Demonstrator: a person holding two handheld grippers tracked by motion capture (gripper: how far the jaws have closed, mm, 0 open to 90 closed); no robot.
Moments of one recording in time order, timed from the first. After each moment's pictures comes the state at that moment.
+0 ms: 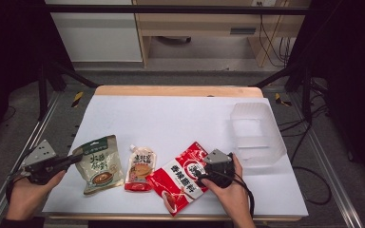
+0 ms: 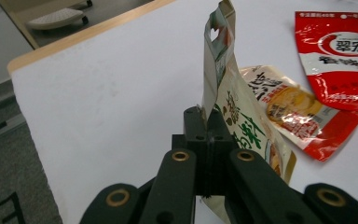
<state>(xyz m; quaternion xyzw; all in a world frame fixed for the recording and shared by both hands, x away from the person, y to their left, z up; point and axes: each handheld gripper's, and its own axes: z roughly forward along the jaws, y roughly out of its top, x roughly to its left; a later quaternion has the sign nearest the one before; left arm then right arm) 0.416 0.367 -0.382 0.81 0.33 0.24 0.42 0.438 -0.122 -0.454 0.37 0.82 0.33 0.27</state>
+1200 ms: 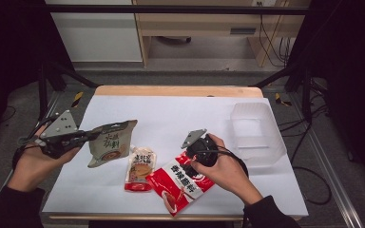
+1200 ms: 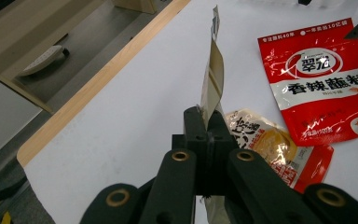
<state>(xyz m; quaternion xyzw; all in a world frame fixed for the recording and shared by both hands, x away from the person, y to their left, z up) 0.447 0.302 -0.294 0.87 0.21 0.25 0.37 0.469 -0.077 -0.380 0.22 0.92 0.28 0.17</state>
